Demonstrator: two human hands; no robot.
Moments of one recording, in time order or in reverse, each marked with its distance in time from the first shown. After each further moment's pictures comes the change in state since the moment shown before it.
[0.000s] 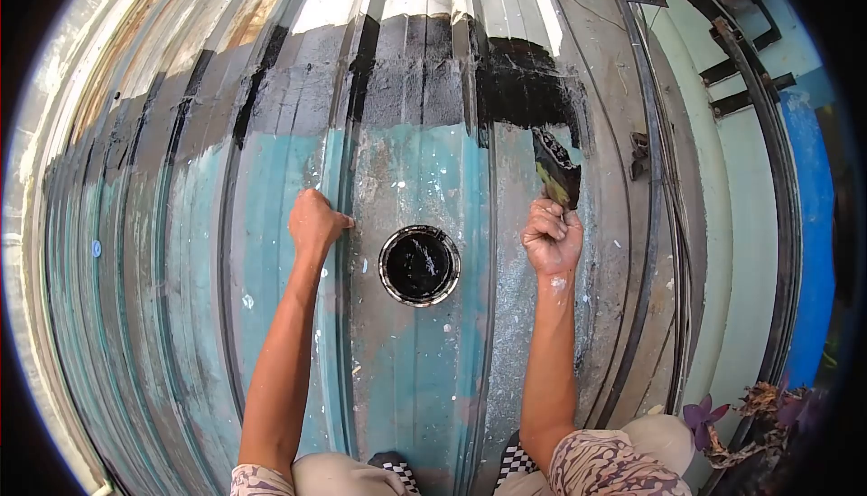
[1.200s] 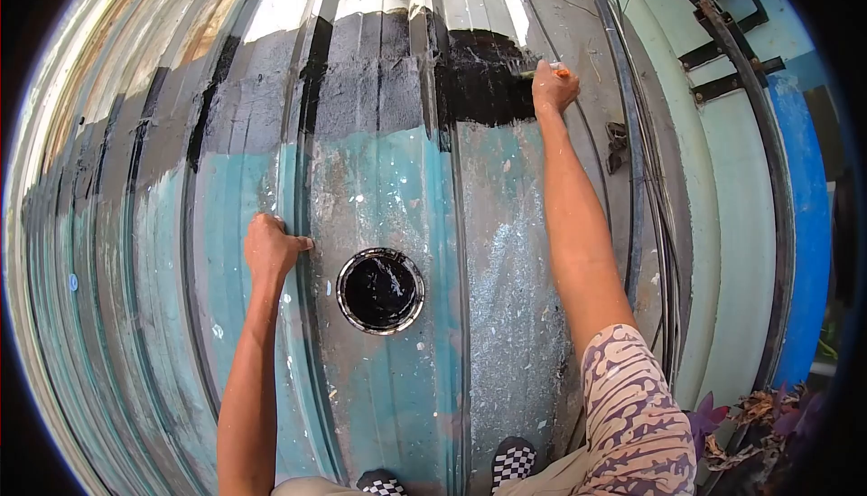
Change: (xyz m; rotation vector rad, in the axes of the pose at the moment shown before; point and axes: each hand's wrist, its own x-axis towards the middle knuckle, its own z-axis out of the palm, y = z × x) left_hand -0.003 0.006 -0.001 0.006 0.021 0.026; right_hand 0.221 -0.136 0.085 -2.301 0.690 -1.555
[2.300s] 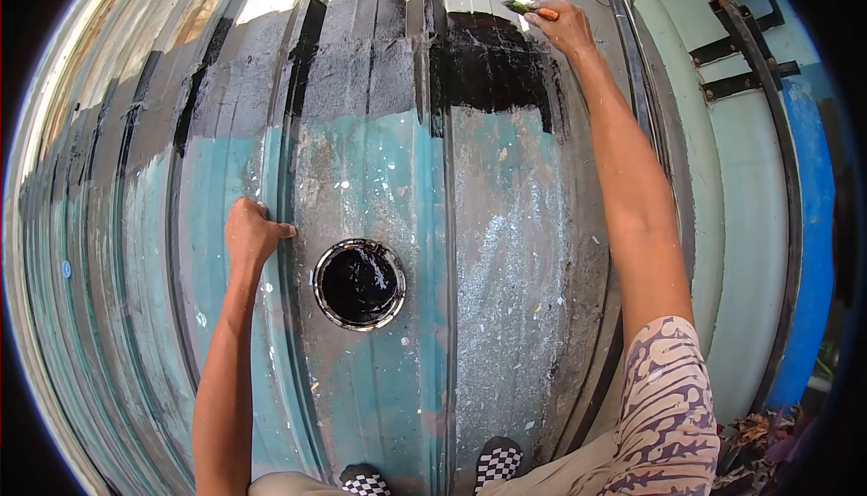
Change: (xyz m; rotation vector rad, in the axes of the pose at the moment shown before) left_hand 0.000 0.002 0.000 -0.031 0.073 0.044; right_hand 0.092 -0.024 -0.002 -0.207 -0.494 -0.710
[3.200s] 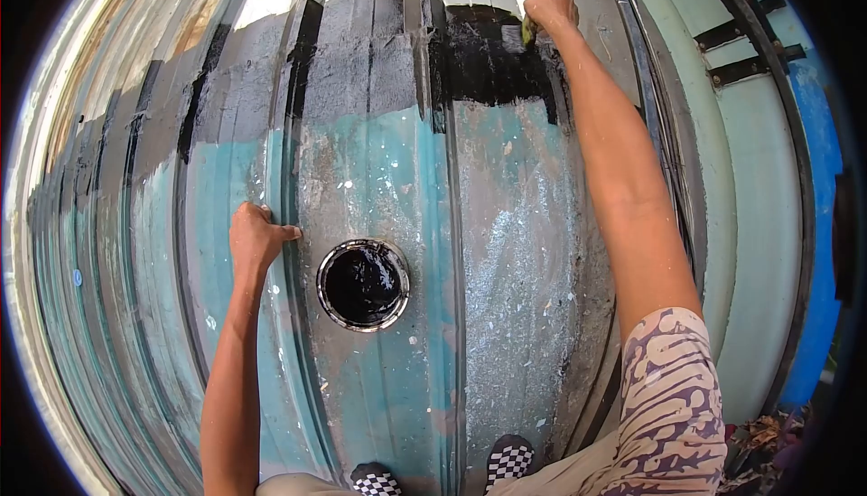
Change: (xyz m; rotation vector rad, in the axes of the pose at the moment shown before) left_hand 0.001 -0.002 0.000 -0.029 0.014 0.051; right_hand 0.027 -0.021 0.018 -0.046 -0.085 0.444
